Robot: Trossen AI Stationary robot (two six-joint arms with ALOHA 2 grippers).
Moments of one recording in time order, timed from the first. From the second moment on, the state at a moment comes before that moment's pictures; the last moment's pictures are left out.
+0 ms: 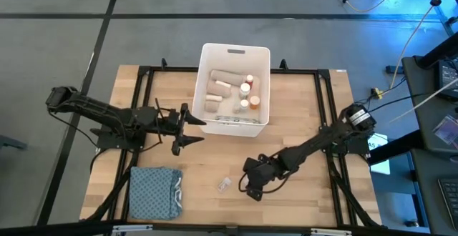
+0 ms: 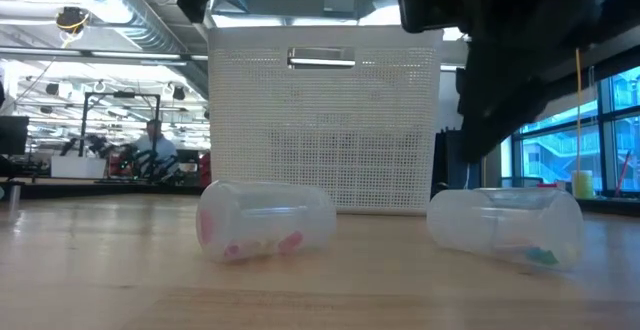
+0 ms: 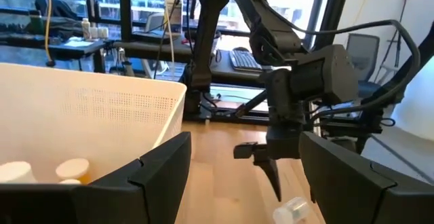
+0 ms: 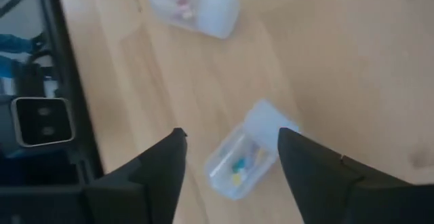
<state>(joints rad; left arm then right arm) -0.18 0.91 0.46 0.45 -0.14 -0.14 0.49 1.81 1.16 -0.36 0.05 0.90</state>
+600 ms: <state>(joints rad) -0.18 0.91 0.46 0.41 -0.14 -0.12 0.46 1.86 1.16 -0.39 0.11 0.94</state>
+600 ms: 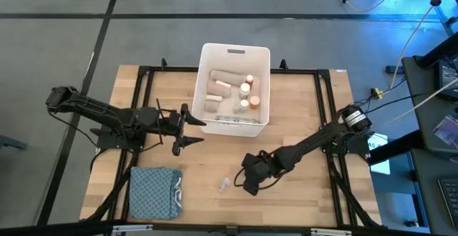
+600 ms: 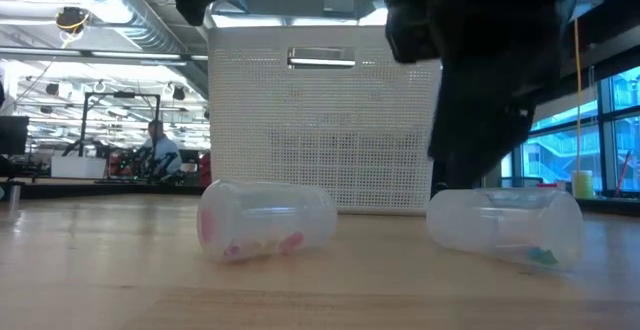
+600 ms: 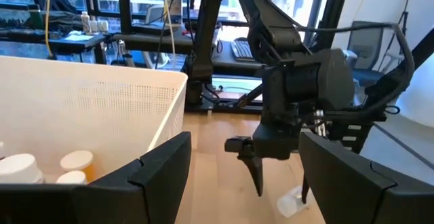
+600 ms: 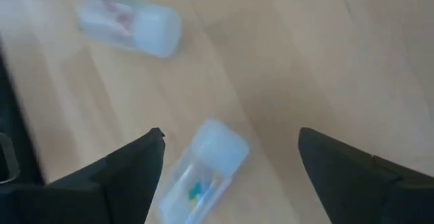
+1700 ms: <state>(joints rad) -0.18 0.91 0.46 0.39 -0.14 -0.12 0.48 1.94 1.23 -0.47 0.11 0.92</state>
